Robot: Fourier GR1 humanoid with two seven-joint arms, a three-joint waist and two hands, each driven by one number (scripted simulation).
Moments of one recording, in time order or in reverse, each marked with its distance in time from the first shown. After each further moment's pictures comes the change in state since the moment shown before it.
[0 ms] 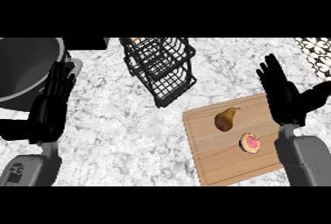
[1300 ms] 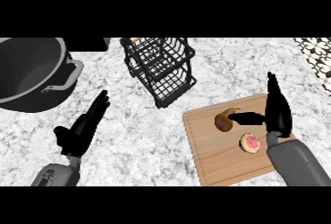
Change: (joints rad) left arm 0.057 -0.028 -0.153 0.208 -0.073 -0.190 -0.025; right arm 0.005 -0.115 0.265 0.118 0.717 -0.365 0.414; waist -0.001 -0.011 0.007
